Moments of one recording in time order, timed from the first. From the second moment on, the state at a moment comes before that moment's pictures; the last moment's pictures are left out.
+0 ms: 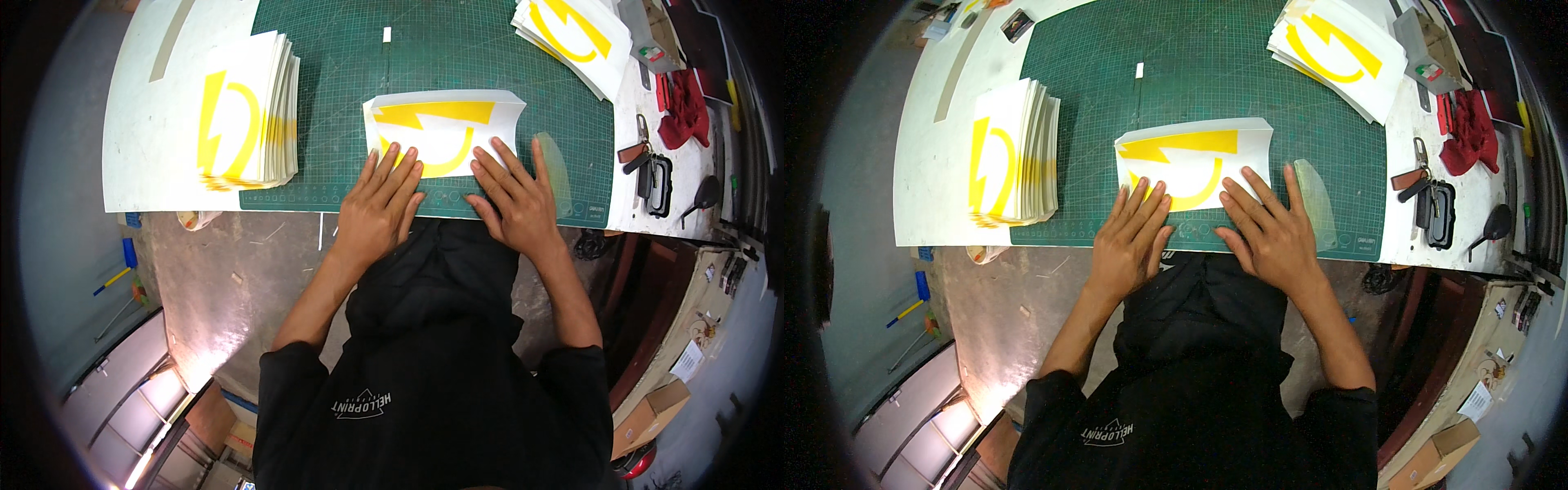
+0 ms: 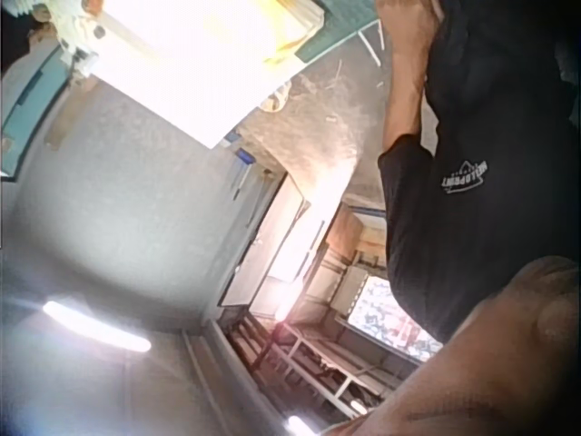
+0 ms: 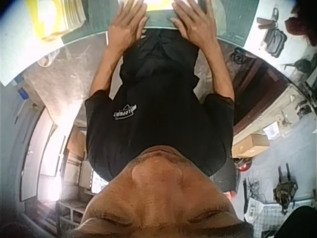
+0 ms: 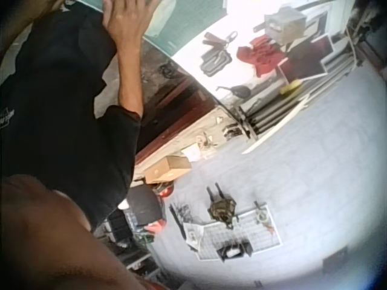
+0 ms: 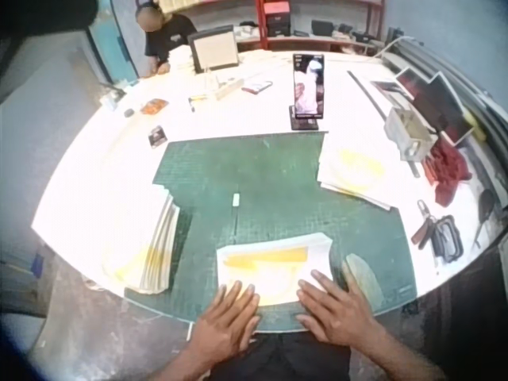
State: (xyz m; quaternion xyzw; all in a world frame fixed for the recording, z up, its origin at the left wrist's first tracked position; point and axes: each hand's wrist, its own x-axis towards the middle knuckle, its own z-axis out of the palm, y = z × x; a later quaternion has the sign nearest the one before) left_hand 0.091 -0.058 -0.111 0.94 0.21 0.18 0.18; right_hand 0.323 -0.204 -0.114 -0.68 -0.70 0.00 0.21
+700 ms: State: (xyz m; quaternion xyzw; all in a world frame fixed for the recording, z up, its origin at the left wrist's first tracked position) left_hand 0.088 -0.039 -0.099 0.90 0.31 0.27 0.12; right_hand 0.273 -0.150 -0.090 -0.71 -0.63 -0.03 0.30
